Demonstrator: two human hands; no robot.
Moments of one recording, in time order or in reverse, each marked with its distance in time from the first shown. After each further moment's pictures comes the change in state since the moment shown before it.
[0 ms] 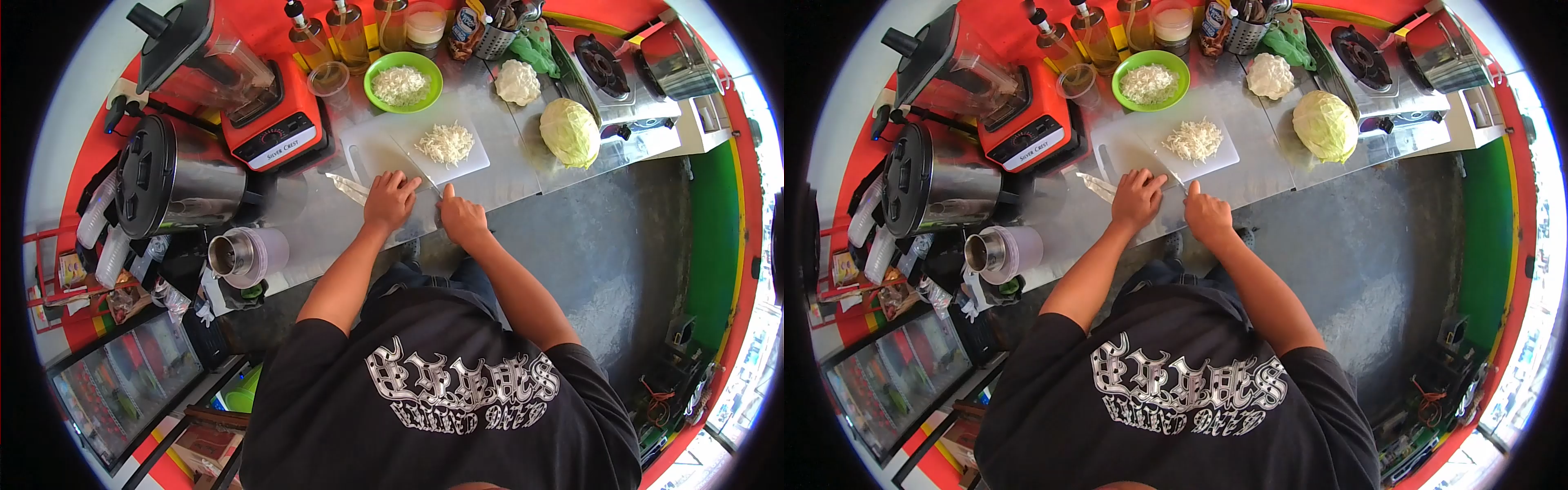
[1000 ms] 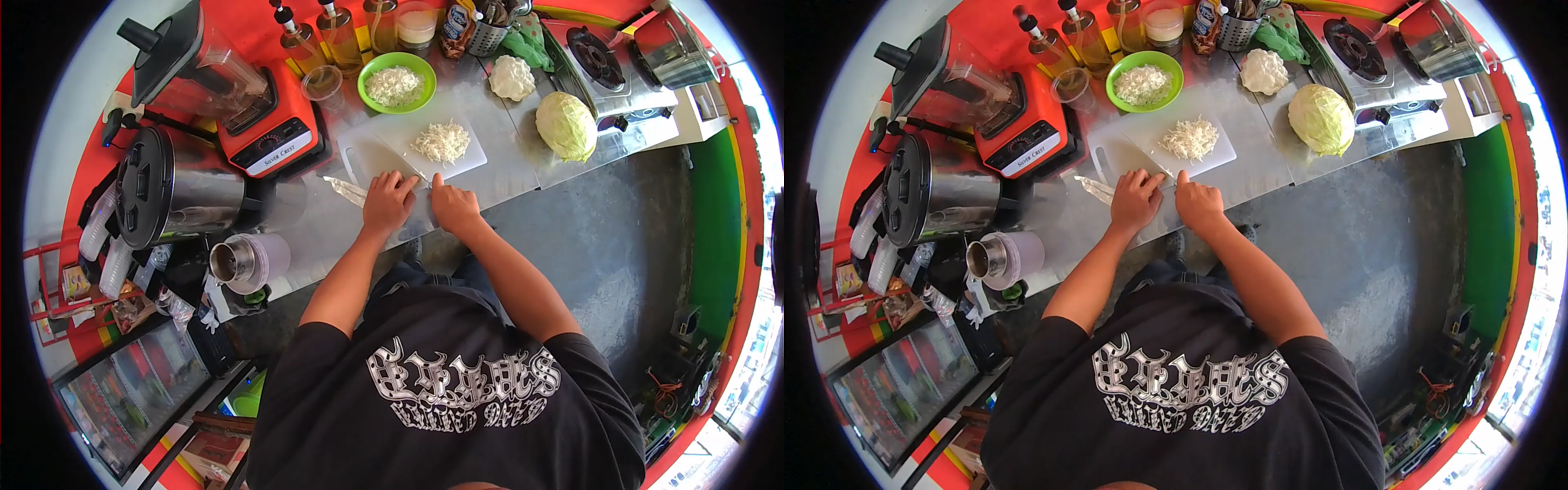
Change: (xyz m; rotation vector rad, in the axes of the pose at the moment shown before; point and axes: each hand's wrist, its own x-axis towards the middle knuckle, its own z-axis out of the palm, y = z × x) left_hand 0.002 0.004 -0.001 0.034 0.016 0.008; right_hand 0.019 -0.009 -0.009 0.001 -0.033 -0.064
